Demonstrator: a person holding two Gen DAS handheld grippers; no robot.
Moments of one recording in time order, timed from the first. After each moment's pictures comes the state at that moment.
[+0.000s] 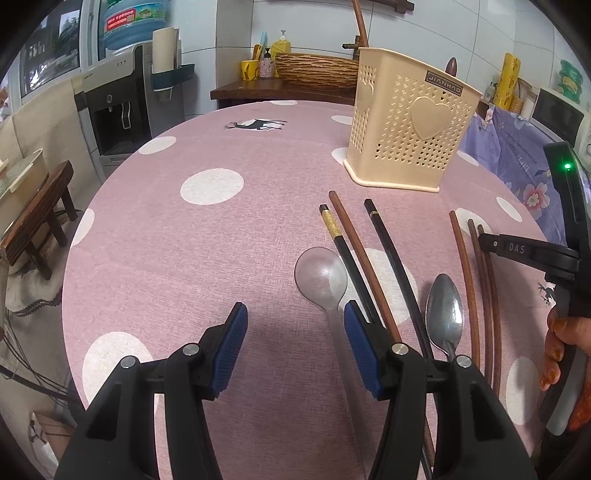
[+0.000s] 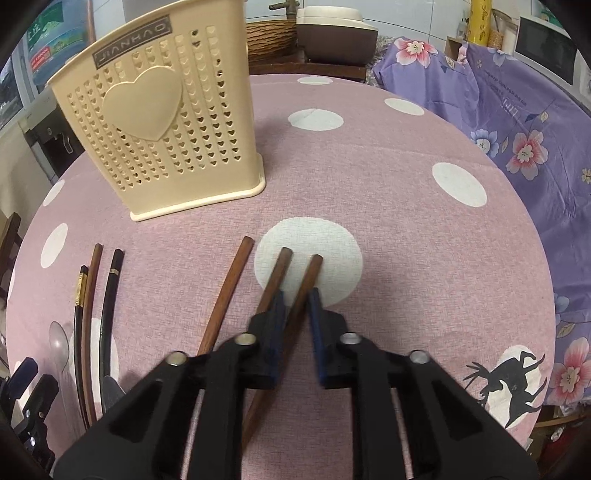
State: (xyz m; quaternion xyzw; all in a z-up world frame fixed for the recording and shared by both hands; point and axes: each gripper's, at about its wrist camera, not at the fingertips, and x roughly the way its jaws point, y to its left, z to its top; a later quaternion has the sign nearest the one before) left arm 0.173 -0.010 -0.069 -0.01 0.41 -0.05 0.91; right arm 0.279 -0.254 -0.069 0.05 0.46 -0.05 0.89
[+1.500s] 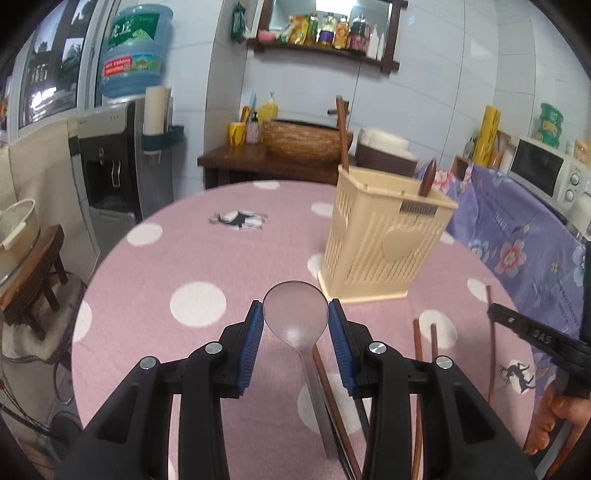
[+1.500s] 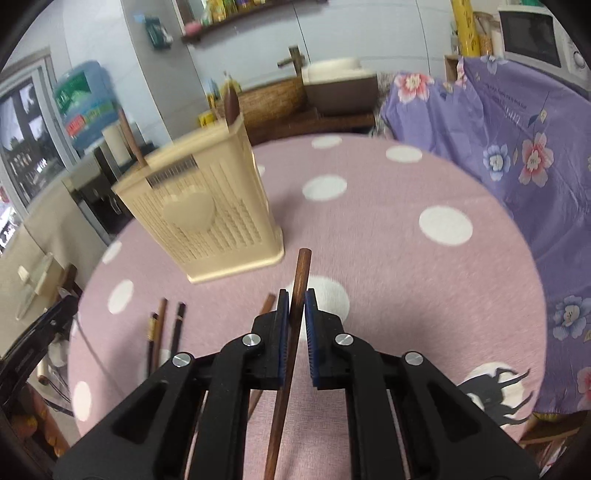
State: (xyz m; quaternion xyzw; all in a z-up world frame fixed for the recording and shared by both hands) left arm 0.200 -0.015 0.012 -0.04 0.30 -0.08 0.95; right arm 0.237 -0.297 0.001 0.14 0.35 0.01 0.93
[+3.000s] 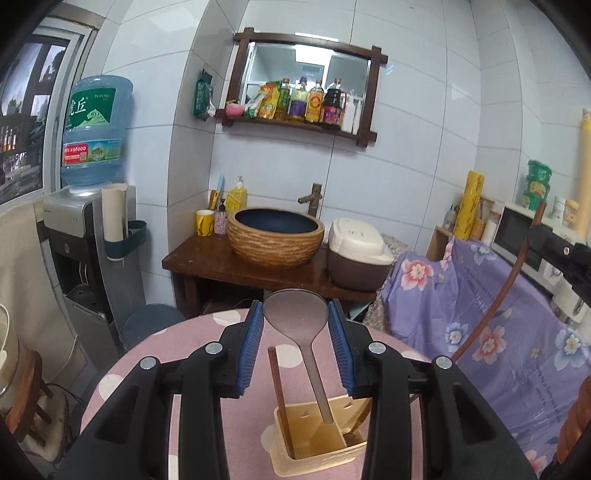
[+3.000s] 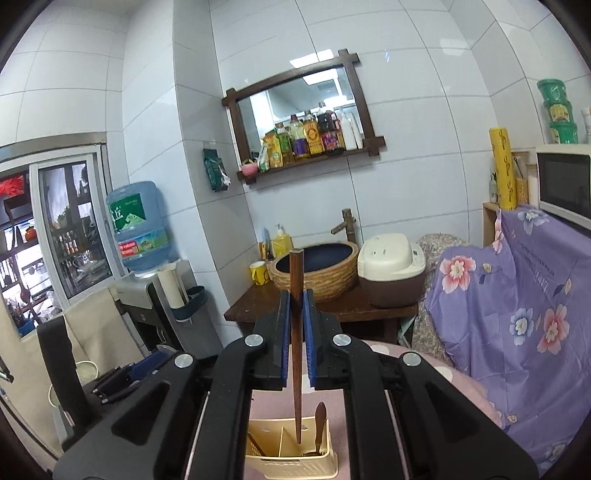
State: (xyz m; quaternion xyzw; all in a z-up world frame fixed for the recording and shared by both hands) left arm 0.317 -0.064 0.160 -0.05 0.20 -0.11 0.97; right arm 0.312 -0.289 0.260 0.12 0.13 0.06 0.98
